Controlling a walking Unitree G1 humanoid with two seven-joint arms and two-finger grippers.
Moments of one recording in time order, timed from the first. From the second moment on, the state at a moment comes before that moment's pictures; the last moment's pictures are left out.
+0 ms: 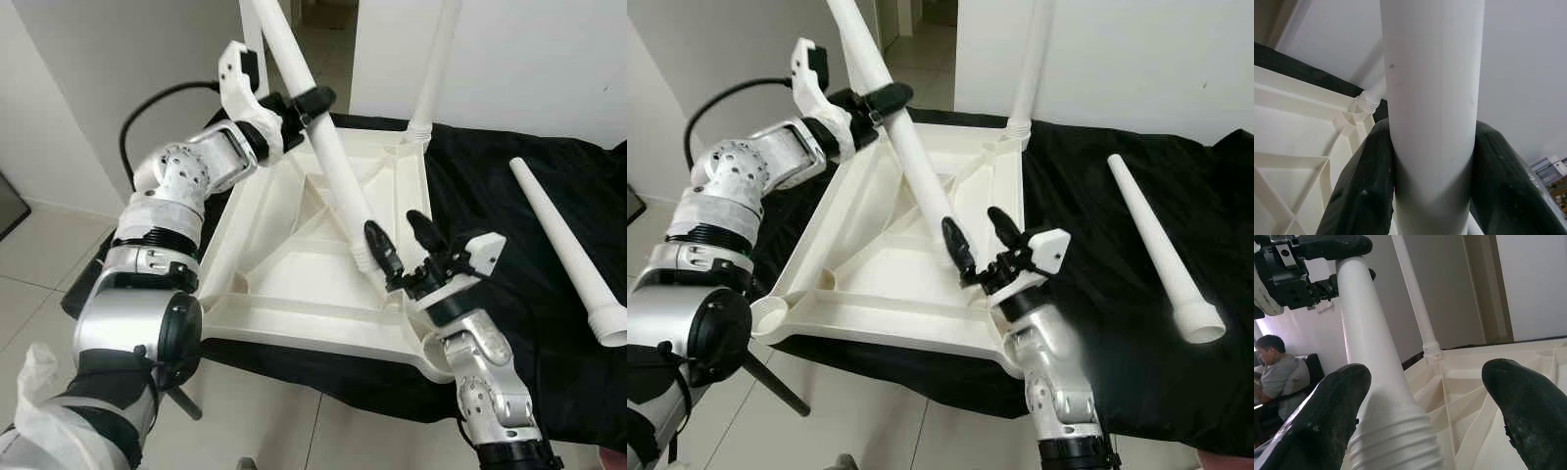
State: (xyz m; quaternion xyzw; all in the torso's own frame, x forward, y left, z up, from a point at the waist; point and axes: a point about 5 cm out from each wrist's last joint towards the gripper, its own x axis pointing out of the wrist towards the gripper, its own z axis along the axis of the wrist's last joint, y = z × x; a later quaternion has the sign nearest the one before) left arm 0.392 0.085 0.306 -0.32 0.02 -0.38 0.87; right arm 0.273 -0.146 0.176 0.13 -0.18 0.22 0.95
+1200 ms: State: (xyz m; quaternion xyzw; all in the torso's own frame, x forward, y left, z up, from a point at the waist) left arm 0.374 0.034 0.315 -0.04 -0.18 -0.36 0.92; right arm 0.305 -0.125 0.184 -0.01 -0.13 0.20 0.97
